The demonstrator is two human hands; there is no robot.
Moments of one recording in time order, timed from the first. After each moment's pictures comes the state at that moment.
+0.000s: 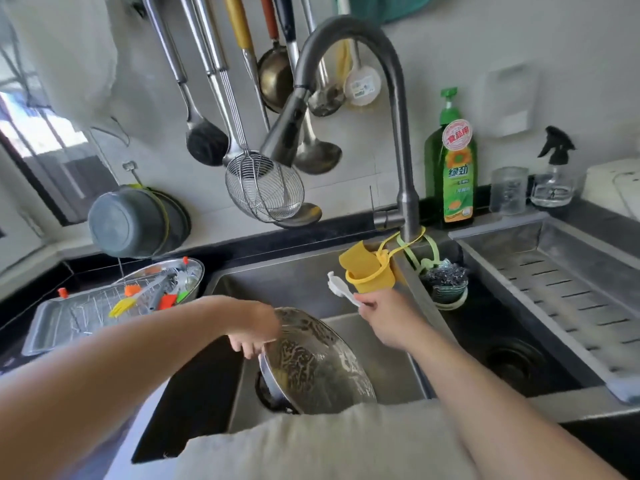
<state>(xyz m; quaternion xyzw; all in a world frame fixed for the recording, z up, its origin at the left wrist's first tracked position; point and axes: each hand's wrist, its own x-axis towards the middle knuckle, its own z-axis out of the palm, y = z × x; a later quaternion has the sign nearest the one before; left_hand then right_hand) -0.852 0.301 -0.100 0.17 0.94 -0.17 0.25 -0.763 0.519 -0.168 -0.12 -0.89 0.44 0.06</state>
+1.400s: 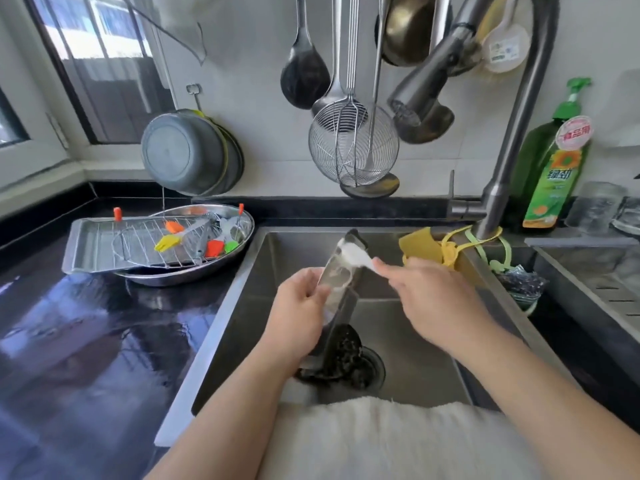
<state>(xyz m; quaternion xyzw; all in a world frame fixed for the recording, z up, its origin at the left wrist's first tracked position) -0.809 0.244 -0.151 0.13 0.74 0.66 0.01 -0.765 0.441 -0.118 -0.01 -0.98 0.11 0.13</state>
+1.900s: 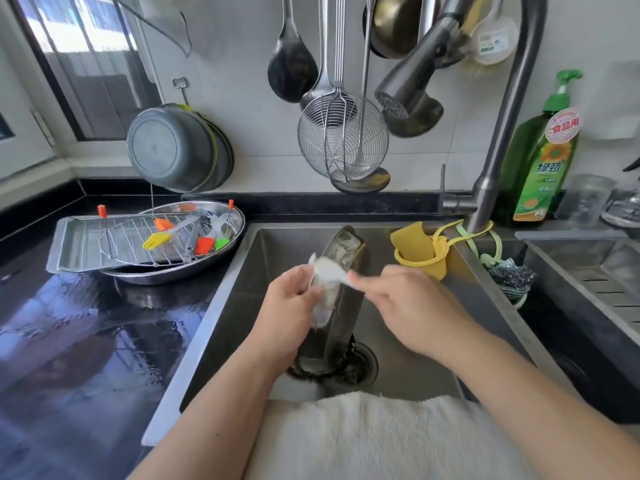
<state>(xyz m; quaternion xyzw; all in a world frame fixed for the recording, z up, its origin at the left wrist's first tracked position) -0.811 0.244 -0.156 0.15 0.66 0.74 0.07 -0.757 0.435 -0.128 0.05 -0.97 0.19 0.13</state>
